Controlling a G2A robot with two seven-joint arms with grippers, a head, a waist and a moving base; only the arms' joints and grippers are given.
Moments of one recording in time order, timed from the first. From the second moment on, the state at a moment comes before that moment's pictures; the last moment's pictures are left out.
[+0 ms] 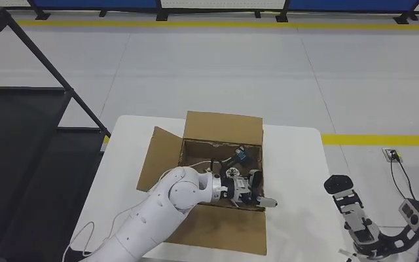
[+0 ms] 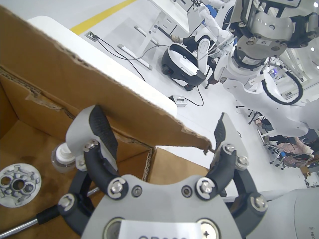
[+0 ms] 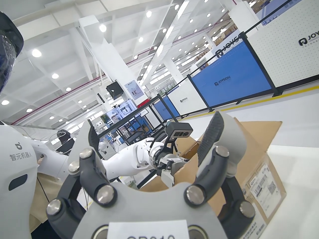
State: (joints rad) left arm 0.58 -1.36 -0.68 -1.23 0.29 -0.65 -0.60; right arm -1.63 -1.24 1.82 -1.93 -0.07 -0.98 0.29
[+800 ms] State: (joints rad) left arm 0.49 -1.51 -0.54 -0.99 0.38 -0.59 -0.38; right arm -1.70 -1.23 1.89 -1.93 -0.06 -1.01 0.23
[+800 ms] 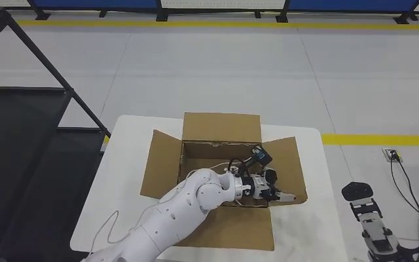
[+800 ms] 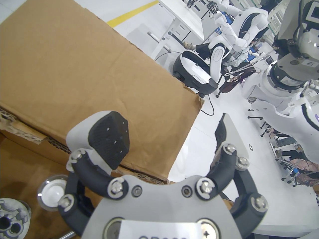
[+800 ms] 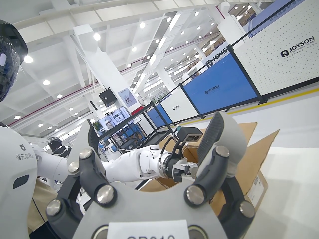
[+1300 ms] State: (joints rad) left arm 0.46 -1.58 -0.52 -0.87 0.34 -0.57 -0.40; right arm -1.71 -1.22 1.89 -1.92 -0.05 -1.01 0.24
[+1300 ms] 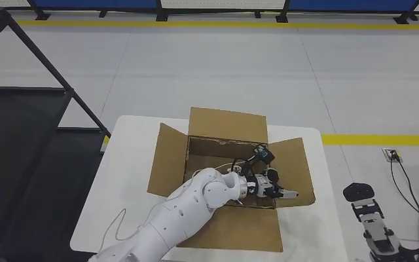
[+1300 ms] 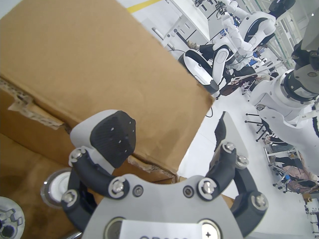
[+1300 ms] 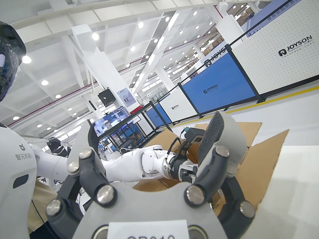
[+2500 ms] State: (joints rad) left arm 0.99 -1.33 -1.22 -1.61 0.55 -0.63 -0.48; right arm -1.44 -1.19 1.71 -1.90 -0.29 -0.65 0.45
